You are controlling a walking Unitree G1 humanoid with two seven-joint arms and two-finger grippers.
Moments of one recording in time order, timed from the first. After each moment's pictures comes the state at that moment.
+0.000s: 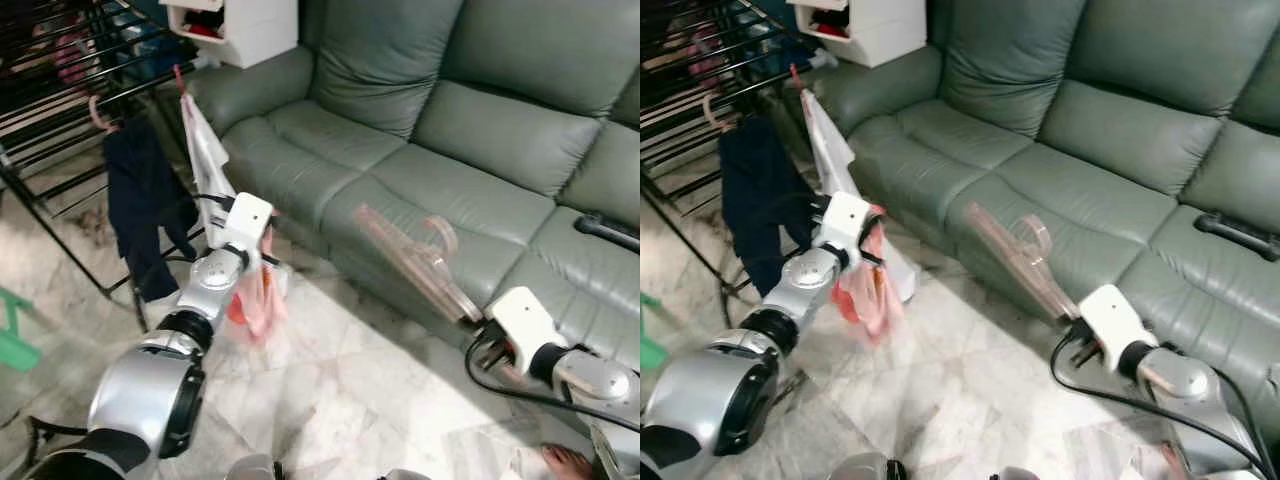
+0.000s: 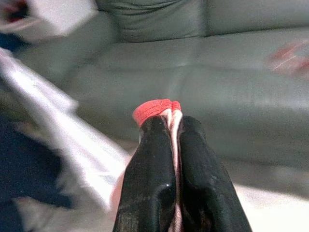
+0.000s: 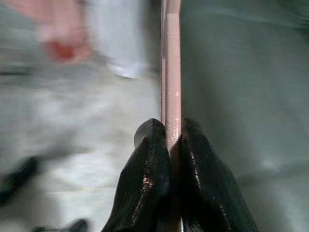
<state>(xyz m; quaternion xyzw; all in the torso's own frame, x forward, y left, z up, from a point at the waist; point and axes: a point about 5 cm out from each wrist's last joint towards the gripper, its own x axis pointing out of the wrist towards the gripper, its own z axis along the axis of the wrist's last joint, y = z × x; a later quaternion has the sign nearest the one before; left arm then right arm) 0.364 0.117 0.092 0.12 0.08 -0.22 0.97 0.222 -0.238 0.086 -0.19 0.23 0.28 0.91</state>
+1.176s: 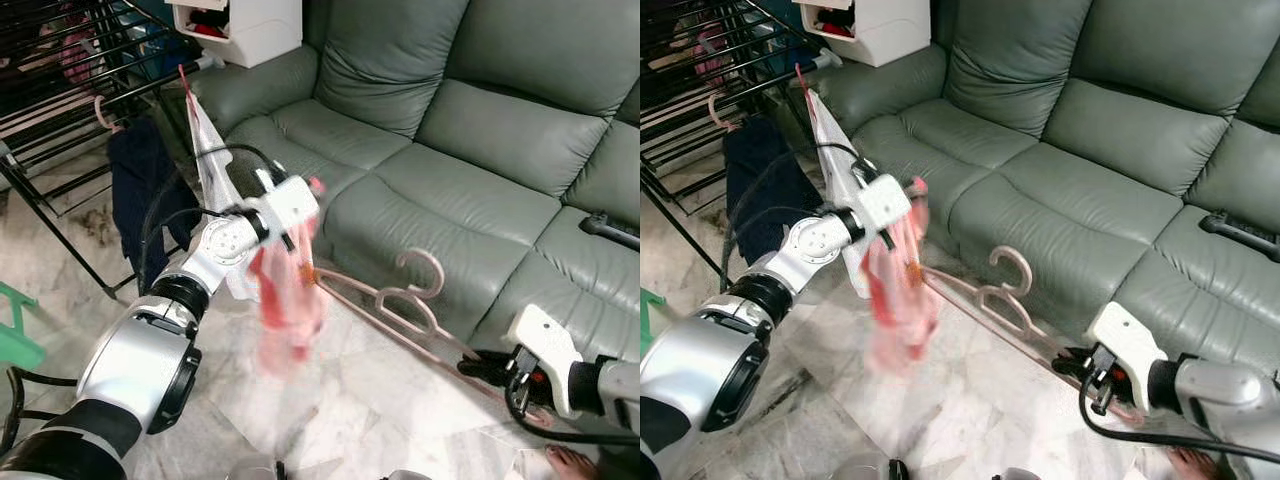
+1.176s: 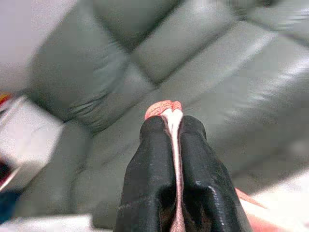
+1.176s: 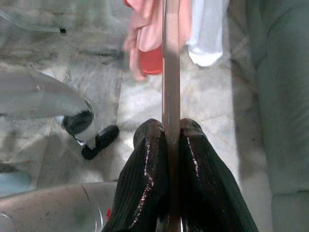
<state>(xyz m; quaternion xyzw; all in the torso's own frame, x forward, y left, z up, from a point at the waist) 0.370 0.092 0.139 0.37 -0.06 -0.39 0.84 0.191 -0.244 0.124 -0.15 0.29 0.42 0.85</state>
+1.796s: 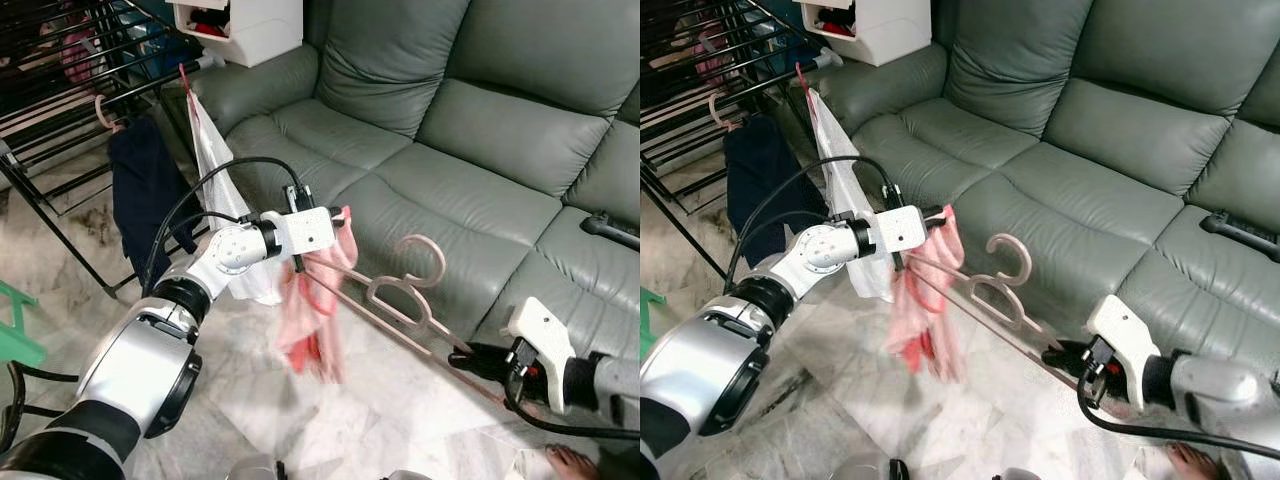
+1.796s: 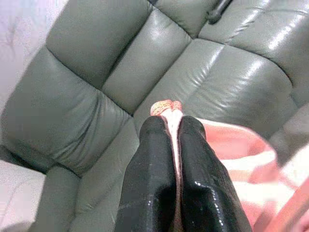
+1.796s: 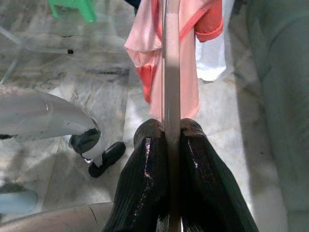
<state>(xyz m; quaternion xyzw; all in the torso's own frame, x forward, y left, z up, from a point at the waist) 0.360 0.082 0.141 0.40 -0.12 -0.44 0.79 0.192 -0.241 0.117 -0.11 0.28 0.41 0.86</state>
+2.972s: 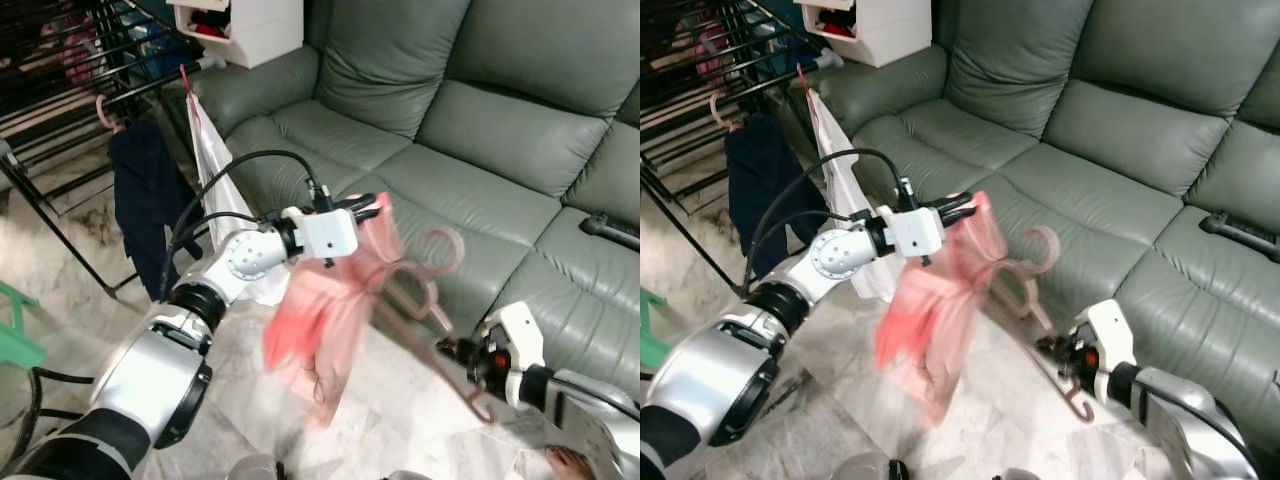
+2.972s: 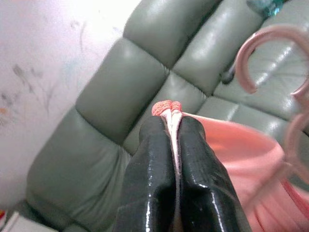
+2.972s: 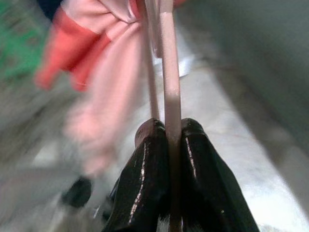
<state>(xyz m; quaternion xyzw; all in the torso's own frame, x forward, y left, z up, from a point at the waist) 0.344 0.049 0.163 0.36 -0.25 -0.45 0.78 0.220 -0.242 0.060 0.05 0.29 0.21 0.93</state>
